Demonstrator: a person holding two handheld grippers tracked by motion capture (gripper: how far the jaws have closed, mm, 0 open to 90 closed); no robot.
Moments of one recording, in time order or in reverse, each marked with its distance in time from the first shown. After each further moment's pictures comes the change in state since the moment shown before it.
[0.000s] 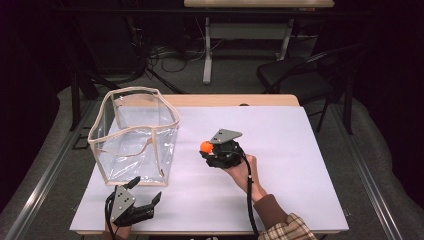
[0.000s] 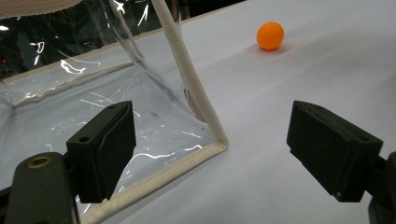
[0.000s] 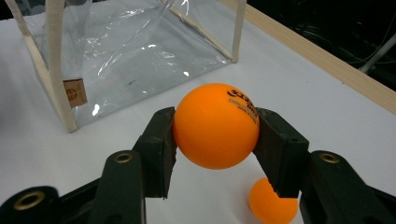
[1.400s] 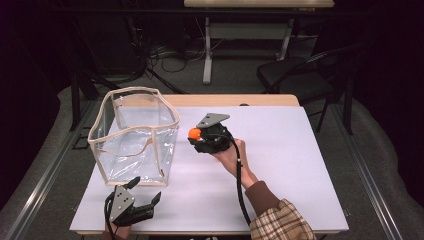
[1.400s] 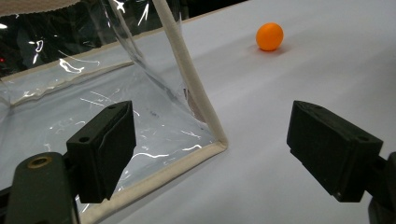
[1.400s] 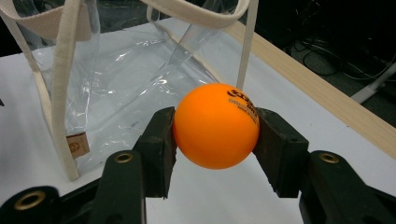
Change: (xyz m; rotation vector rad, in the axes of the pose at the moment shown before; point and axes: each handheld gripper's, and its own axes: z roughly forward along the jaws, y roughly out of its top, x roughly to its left) left arm 0.001 0.000 0.000 -0.003 -0.005 -0.008; right arm -0.005 0.048 0.017 -0.017 0.036 -0.021
